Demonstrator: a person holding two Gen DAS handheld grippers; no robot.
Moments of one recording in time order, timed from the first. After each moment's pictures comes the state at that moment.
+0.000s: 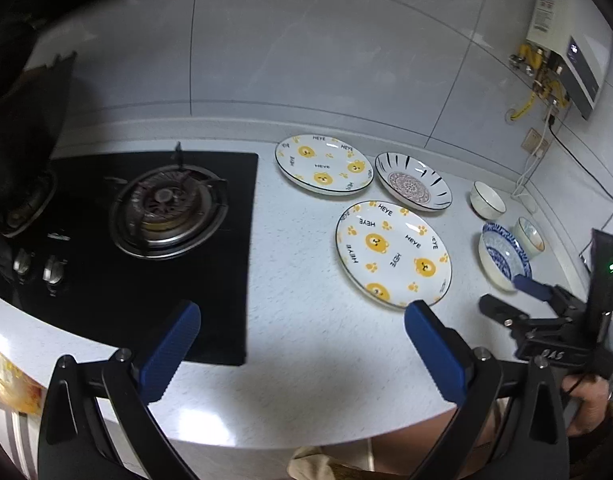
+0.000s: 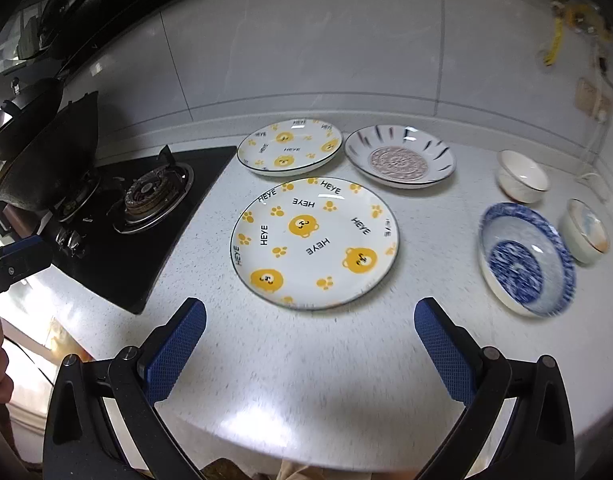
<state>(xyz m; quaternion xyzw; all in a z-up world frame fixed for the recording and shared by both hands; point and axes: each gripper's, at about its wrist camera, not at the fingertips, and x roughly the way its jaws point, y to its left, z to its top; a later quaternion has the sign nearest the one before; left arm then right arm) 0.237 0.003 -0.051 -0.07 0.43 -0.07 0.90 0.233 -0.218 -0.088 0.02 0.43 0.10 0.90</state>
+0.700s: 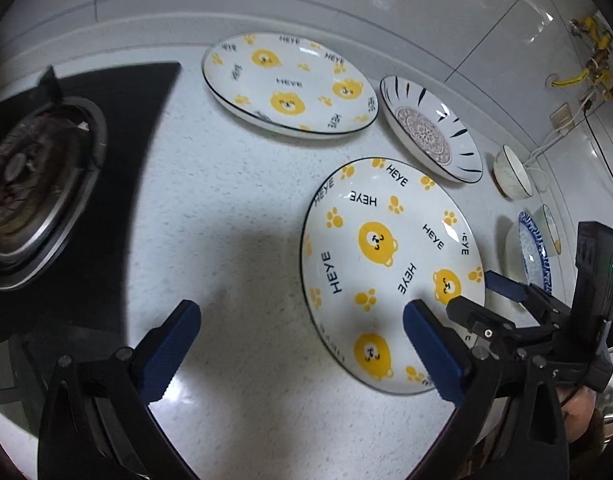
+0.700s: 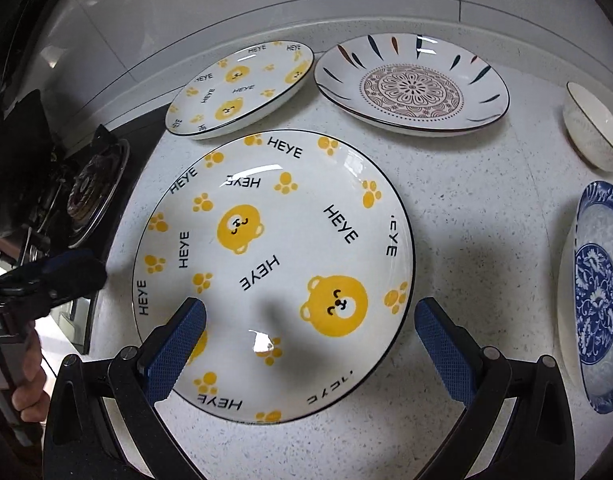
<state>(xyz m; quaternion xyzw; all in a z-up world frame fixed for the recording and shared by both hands) 0.401 -0.058 -0.177 -0.11 0.56 -0.14 0.81 0.353 -0.259 -0.177 0.07 0.55 0.10 0.83</state>
